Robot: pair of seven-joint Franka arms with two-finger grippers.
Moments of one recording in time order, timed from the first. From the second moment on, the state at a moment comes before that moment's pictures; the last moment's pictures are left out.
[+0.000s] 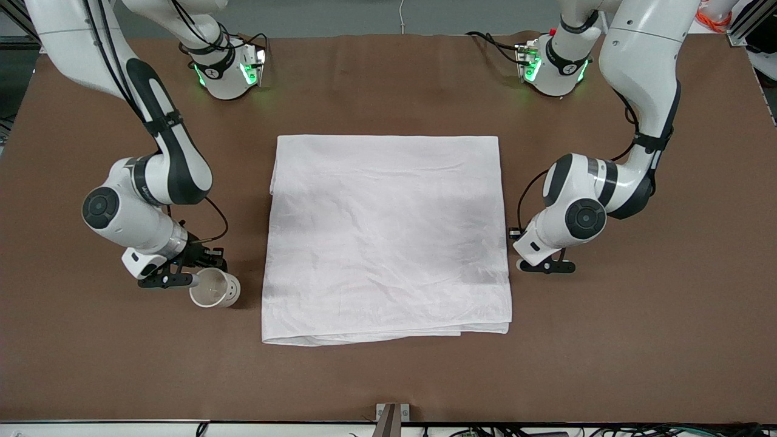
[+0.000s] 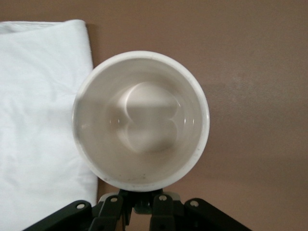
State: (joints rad) left arm -0.26 0.50 -0.05 -1.85 -0.02 2.18 -0.24; right arm 0.07 0.40 0.06 -1.92 0.13 2.40 0.04
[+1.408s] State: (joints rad) left arm -0.21 0.50 -0.05 -1.52 0.06 1.82 -0.22; right arm 0.68 0.49 0.07 -1.81 0.13 2.44 0.87
